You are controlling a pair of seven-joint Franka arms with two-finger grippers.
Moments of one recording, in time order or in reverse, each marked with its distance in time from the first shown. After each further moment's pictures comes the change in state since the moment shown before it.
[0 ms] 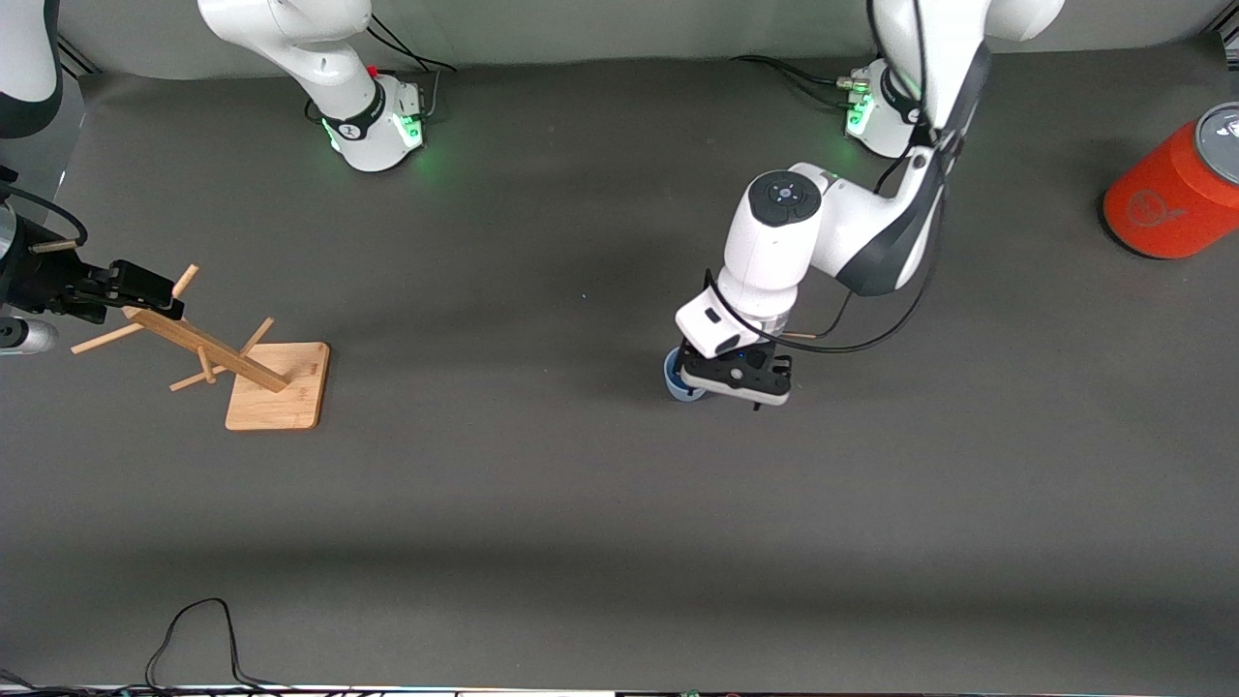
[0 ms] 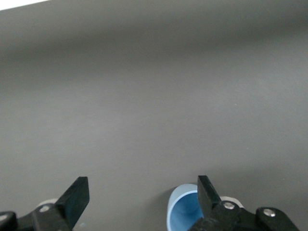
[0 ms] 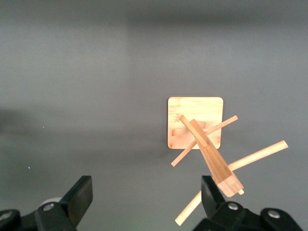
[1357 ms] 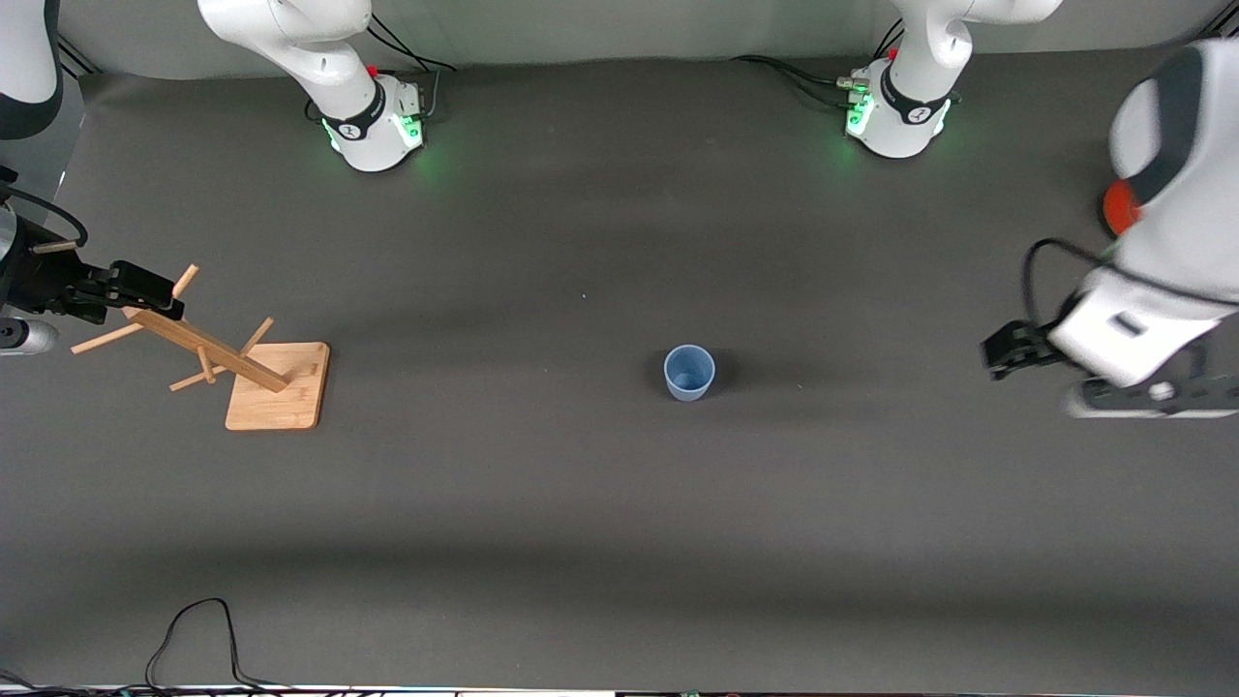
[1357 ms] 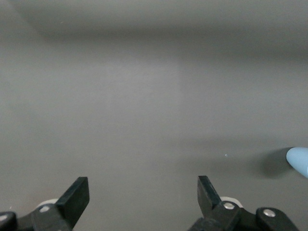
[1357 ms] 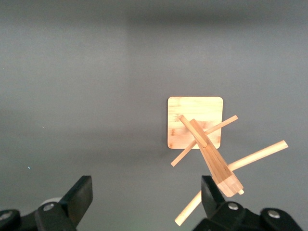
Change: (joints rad) left arm 0.474 -0.222 0.011 0.240 -0.061 -0.657 0.343; right arm 0.000 0.001 -0.001 -0.001 0.000 0.000 0.000
